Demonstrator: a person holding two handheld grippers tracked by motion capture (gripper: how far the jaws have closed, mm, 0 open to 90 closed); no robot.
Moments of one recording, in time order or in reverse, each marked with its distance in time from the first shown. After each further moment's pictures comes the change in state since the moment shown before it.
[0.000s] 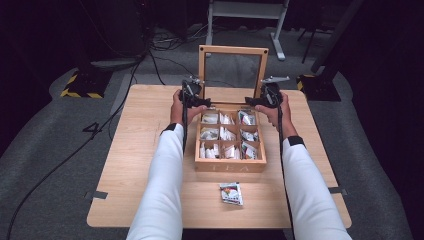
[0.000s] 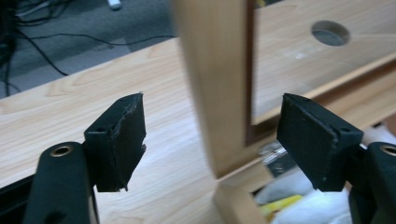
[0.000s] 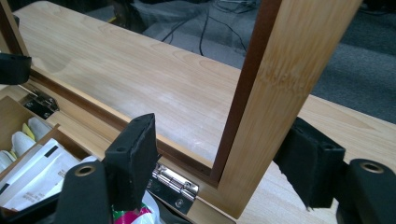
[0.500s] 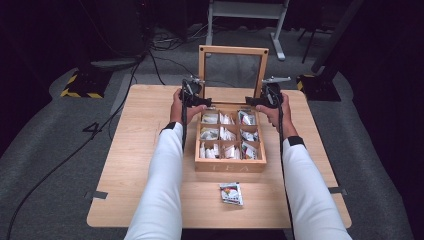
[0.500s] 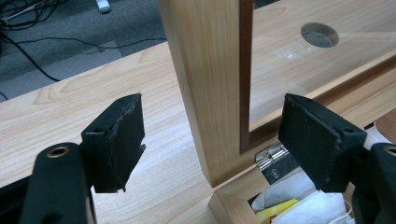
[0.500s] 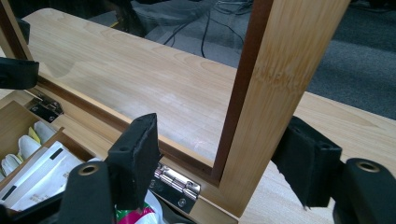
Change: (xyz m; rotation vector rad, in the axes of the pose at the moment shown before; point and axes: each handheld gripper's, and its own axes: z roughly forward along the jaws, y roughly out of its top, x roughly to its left) left arm 0.001 0.004 0.003 -0.009 -0.054 0.015; right arm -0.001 -0.001 -0.002 -0.007 0.006 0.019
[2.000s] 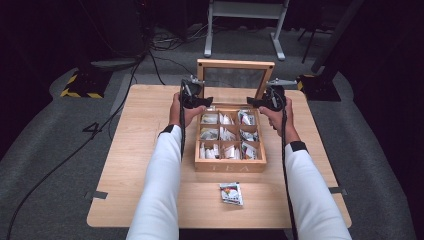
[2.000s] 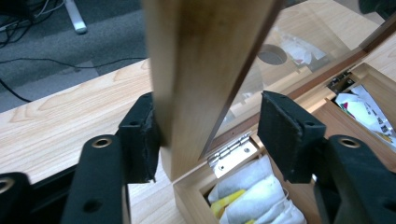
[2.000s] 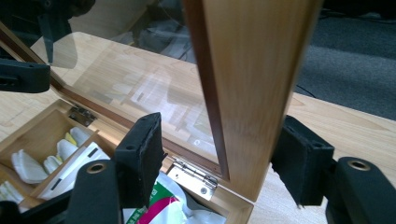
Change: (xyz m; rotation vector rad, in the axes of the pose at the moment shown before) left arm -0.010 -0.005 -0.030 -0.089 -0.107 0.008; right arm 0.006 -0.006 -0.022 -0.078 0.055 0.032
